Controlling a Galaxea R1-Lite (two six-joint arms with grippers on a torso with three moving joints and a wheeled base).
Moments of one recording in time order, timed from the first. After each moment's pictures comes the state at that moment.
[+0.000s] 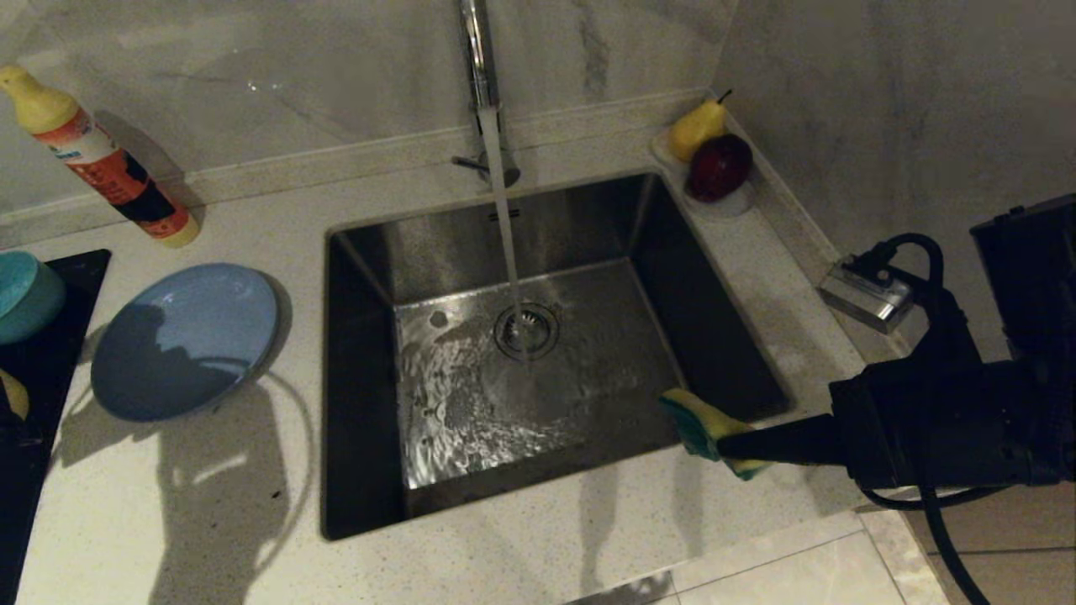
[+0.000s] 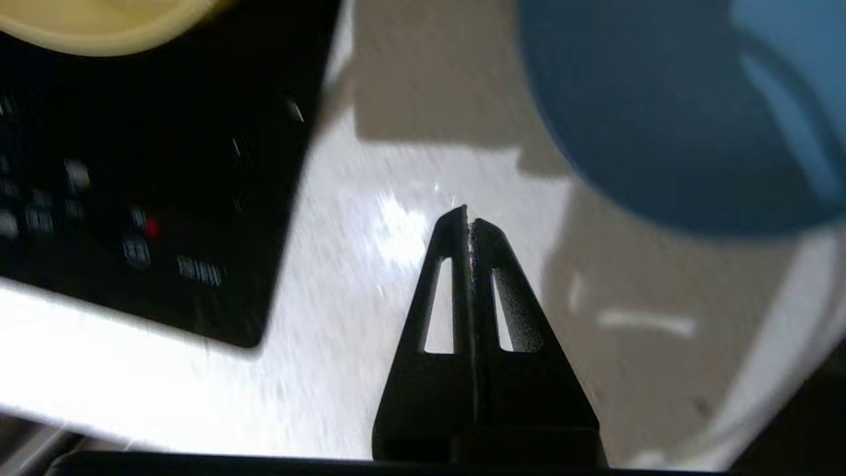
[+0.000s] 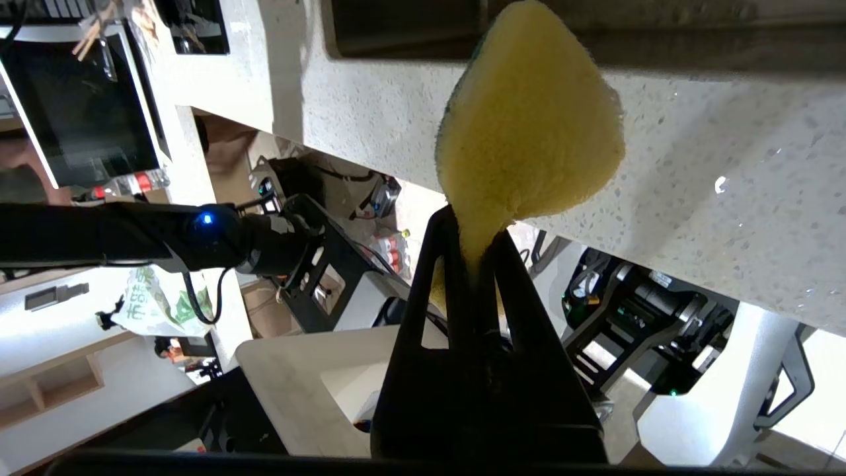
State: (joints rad) left arm 0.65 1.45 -1.05 0.36 -0.27 -0.07; right arm 0.58 1.40 -1.04 0.20 0.46 0.48
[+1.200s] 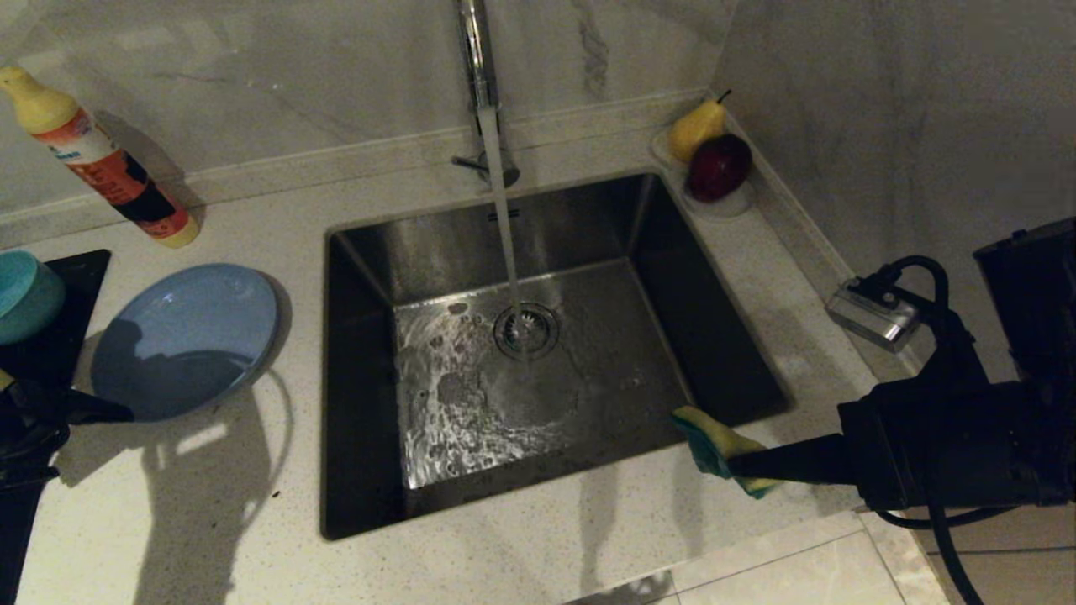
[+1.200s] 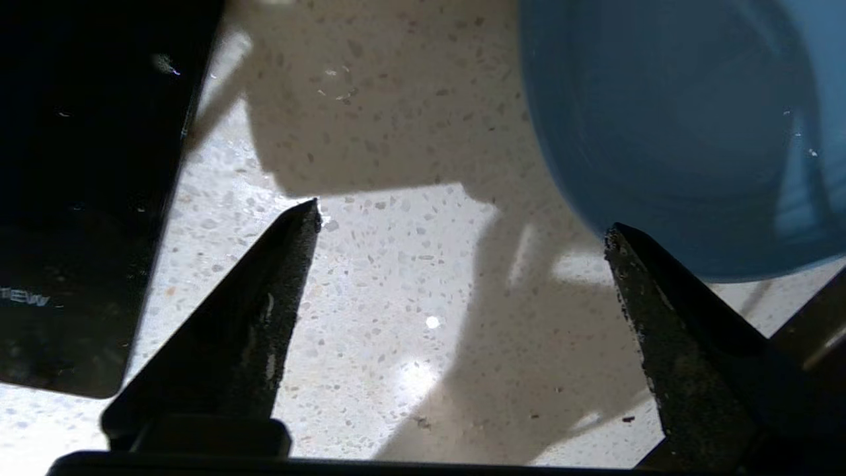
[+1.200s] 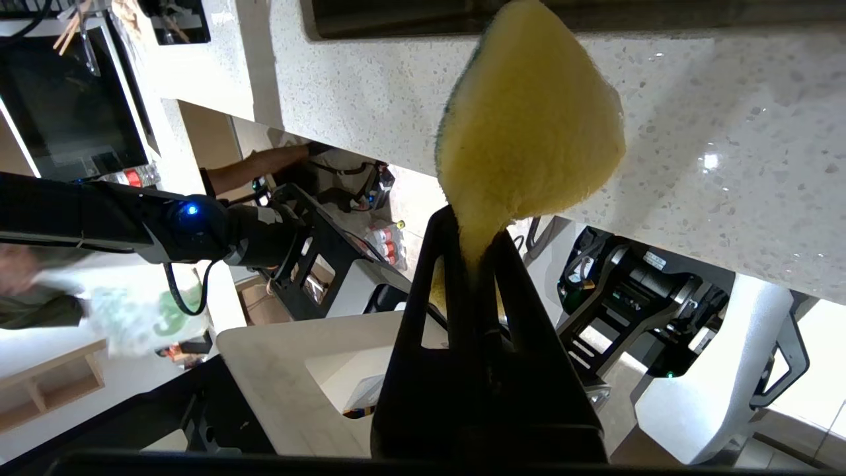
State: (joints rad) left arm 0.66 1.57 -1.01 0.30 -0.44 -0.22; right arm 0.56 1.39 -0.99 0.20 0.46 0.48
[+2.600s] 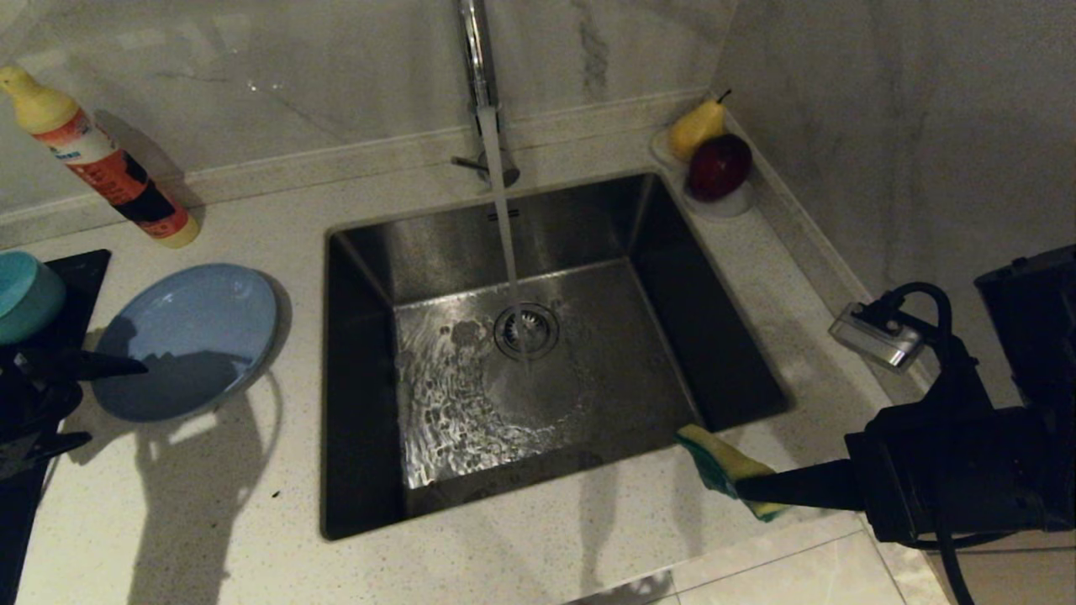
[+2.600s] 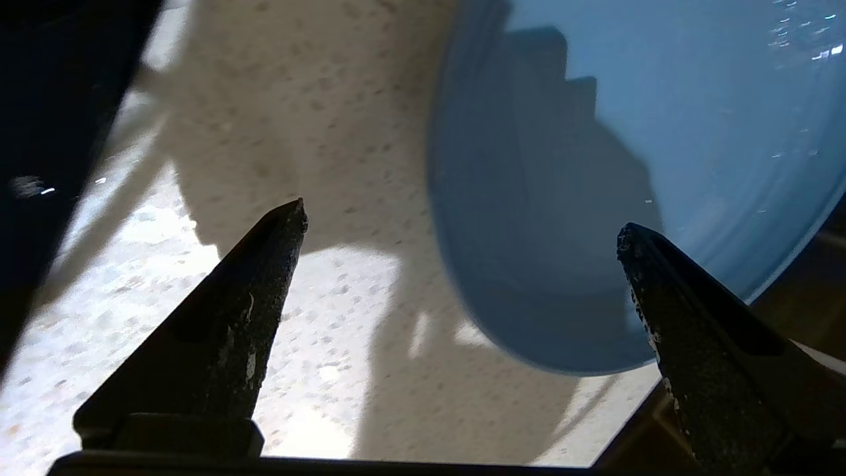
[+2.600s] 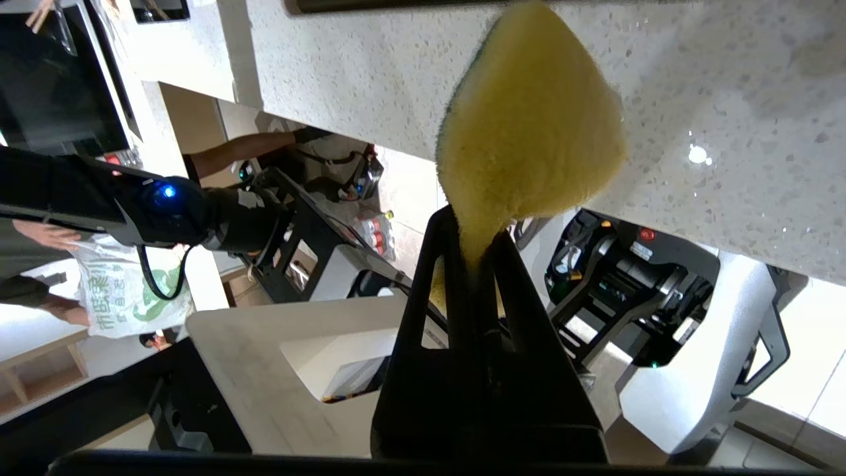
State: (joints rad) left arm 0.66 1.63 -0.96 0.00 -0.58 -0.45; right arm 0.56 1.37 -0.93 0.18 0.46 0.44
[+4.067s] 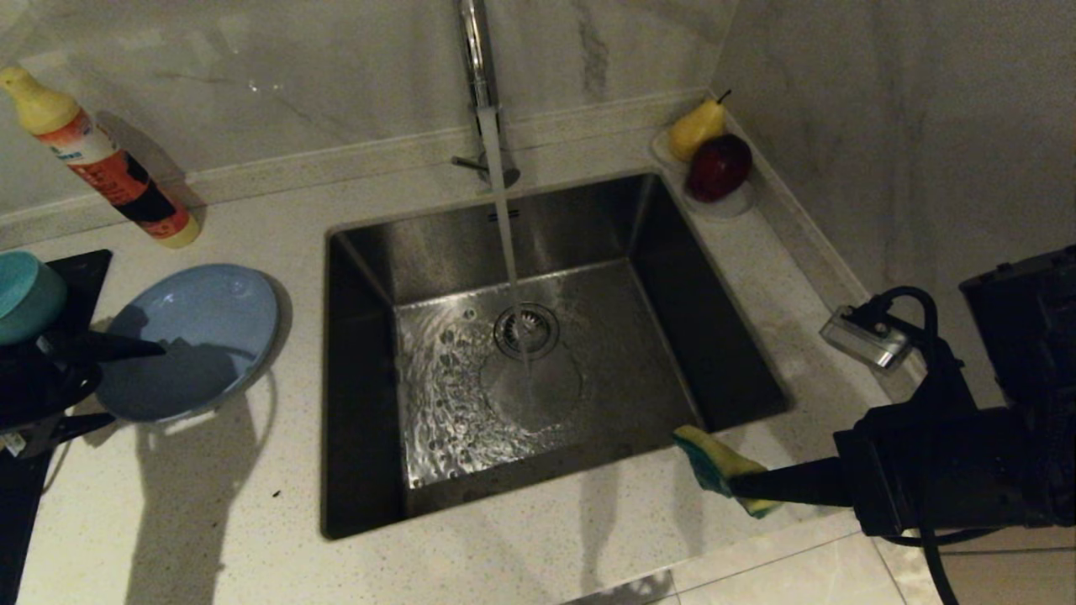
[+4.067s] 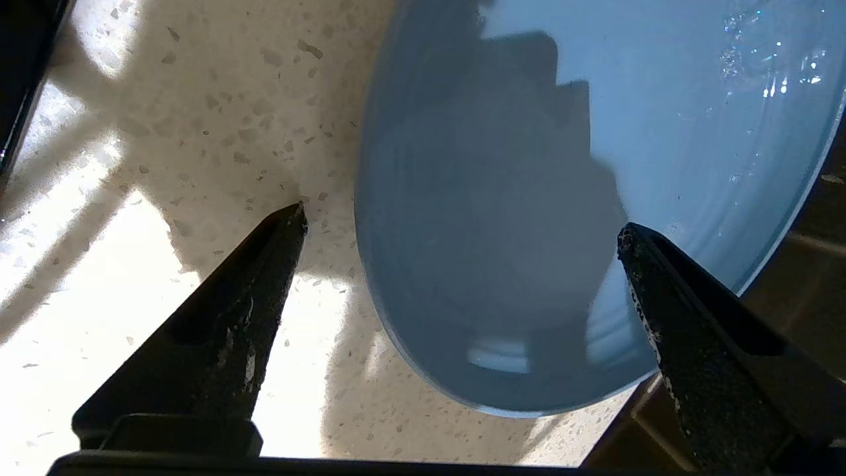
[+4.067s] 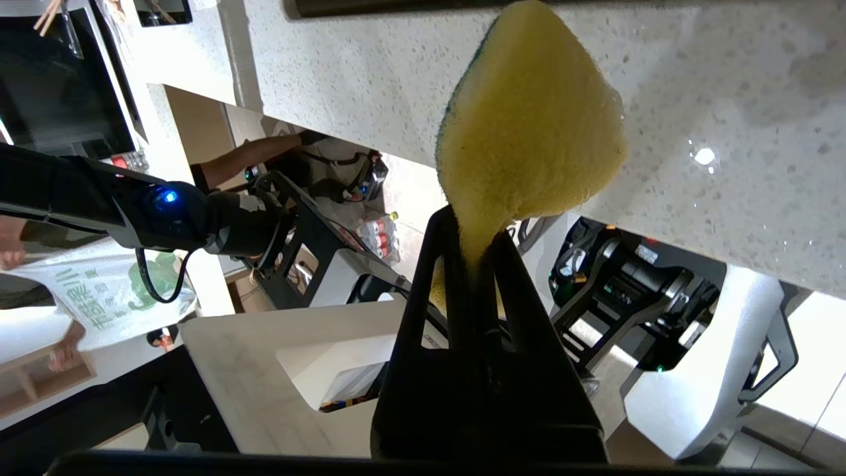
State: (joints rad) left arm 0.61 1.68 -1.00 -0.04 -0.58 -0.50; right arm 0.54 1.39 -0.91 0.14 0.48 0.44
